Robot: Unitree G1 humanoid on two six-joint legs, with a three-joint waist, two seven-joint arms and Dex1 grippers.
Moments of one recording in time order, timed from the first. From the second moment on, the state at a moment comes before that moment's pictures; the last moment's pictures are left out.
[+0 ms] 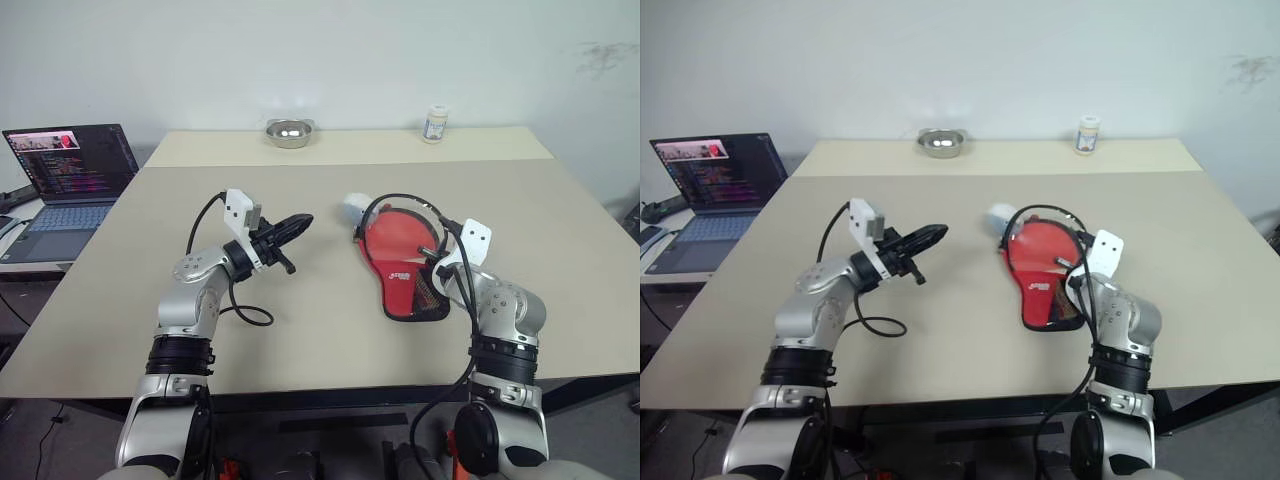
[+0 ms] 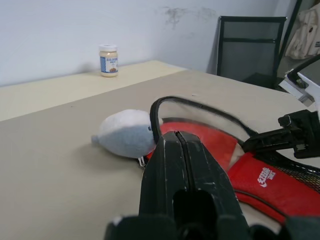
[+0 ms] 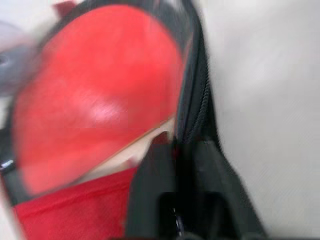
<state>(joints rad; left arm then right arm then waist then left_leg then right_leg) -0.65 0.39 0.11 0.30 -0.39 0.23 -0.89 -0.70 0.00 -0.40 0.05 0.42 1.05 -0.34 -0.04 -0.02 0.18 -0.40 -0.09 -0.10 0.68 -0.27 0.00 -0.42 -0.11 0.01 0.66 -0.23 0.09</state>
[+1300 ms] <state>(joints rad) -1.20 0.27 0.01 1.17 -0.11 -0.16 -0.81 -0.61 -0.11 -0.04 -0.10 0.16 0.68 0.00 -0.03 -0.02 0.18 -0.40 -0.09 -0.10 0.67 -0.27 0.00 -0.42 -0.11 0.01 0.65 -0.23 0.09</state>
